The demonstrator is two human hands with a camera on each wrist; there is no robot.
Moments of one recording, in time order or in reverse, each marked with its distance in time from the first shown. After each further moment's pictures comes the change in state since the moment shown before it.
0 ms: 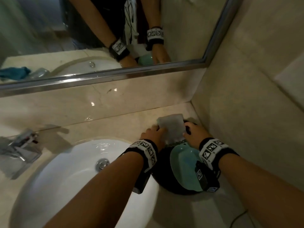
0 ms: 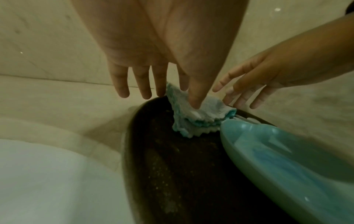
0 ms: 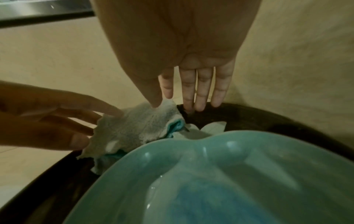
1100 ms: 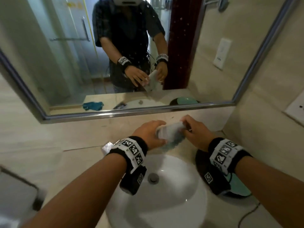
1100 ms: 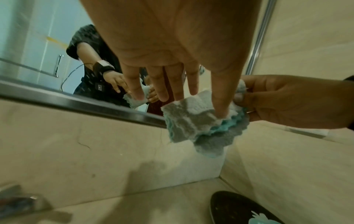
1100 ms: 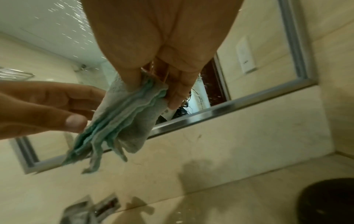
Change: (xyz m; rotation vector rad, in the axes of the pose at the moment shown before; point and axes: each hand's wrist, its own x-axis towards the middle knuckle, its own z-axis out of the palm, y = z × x) left_hand -0.268 -0.156 -0.144 -0.275 0.470 0.141; right_hand -0.167 -0.272 -0.029 0.189 0.286 -0.545
